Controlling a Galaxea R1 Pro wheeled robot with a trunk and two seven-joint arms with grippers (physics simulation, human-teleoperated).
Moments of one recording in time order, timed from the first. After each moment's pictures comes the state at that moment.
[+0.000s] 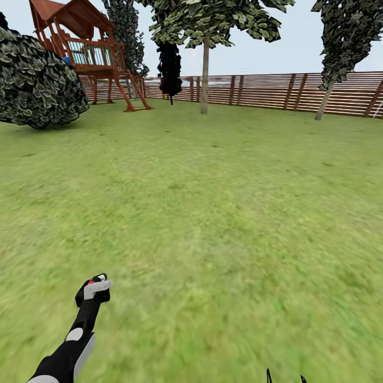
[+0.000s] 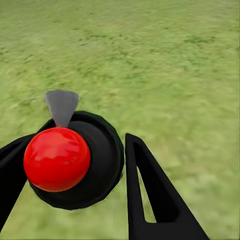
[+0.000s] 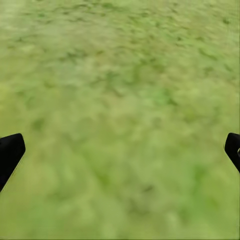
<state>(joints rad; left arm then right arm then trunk) -0.47 0.11 0.11 -0.57 0.02 -0.48 0.10 -0.27 -0.03 0.17 -0.02 -0.18 -1.05 -0.18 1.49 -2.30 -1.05</state>
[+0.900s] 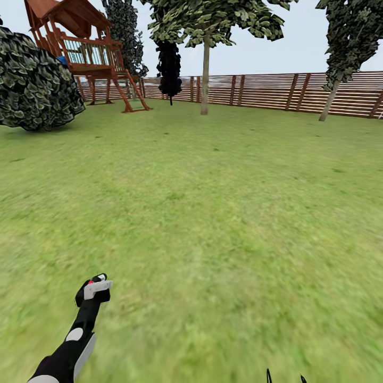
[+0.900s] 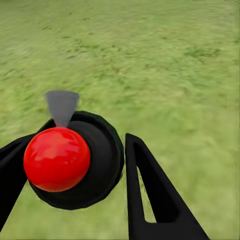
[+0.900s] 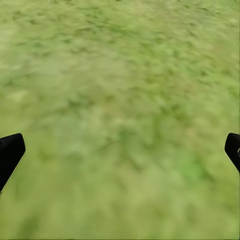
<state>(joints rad) -0.47 0.11 0.11 -0.57 0.02 -0.48 0.10 -0.27 -0.03 0.17 -0.02 -0.18 -1.05 -0.18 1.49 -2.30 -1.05</state>
